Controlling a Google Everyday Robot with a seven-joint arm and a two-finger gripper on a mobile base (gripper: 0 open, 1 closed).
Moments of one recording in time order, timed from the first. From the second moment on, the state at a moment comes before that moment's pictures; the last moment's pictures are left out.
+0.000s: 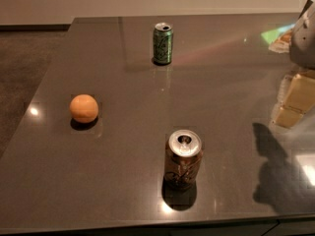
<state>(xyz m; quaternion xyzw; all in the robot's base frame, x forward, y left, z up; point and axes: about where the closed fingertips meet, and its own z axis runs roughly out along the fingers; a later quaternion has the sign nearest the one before) 0.438 -0.217 0.976 -0.60 0.78 -0.03 0.16</state>
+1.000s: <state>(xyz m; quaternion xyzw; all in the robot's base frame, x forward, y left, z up) 0.430 -0.190 0.971 -0.63 0.76 0.01 0.18</state>
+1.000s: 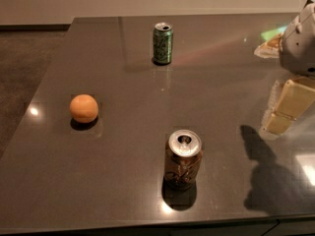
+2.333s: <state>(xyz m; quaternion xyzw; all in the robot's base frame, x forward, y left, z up) 0.353 -0.073 0.918 -0.67 0.66 0.19 0.28</state>
